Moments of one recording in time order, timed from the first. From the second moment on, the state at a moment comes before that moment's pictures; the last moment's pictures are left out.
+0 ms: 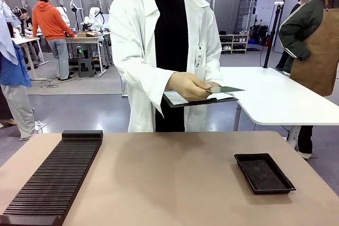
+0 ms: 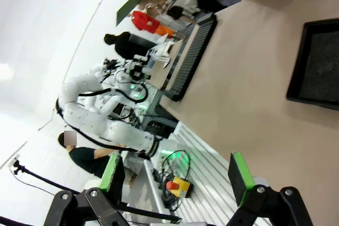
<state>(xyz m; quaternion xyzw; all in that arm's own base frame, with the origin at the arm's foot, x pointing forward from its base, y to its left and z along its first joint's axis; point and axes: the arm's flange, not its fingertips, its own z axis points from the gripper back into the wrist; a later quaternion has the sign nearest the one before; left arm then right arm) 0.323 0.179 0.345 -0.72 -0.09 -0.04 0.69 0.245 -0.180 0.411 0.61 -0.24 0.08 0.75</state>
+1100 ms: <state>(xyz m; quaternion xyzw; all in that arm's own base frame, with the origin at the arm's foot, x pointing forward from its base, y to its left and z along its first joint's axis) 0.323 0.179 0.345 -0.72 -0.09 -0.04 0.69 0.354 -0.009 0.498 0.67 0.00 -0.02 0.74</state>
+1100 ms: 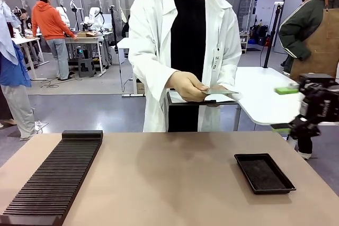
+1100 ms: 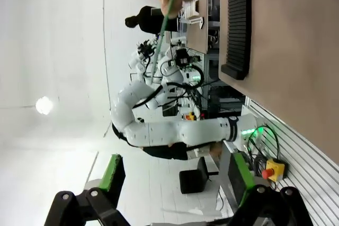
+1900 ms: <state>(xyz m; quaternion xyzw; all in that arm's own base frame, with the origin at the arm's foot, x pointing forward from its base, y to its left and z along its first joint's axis) 0.323 0.179 0.345 -0.72 -0.09 -0.04 0.69 0.411 0.095 0.506 0.68 0.02 -0.07 0.73</state>
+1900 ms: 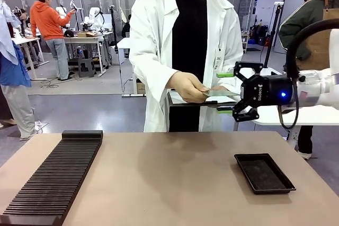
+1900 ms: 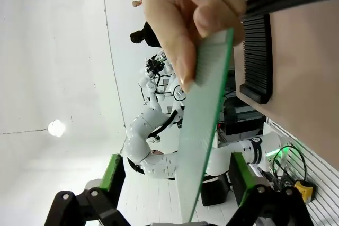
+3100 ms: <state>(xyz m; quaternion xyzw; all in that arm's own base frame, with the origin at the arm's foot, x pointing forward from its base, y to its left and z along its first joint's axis) 0.323 0.179 0.345 -0.72 -0.09 -0.04 0.69 0.416 0.102 0.502 0.70 0.03 -0.08 0.71</state>
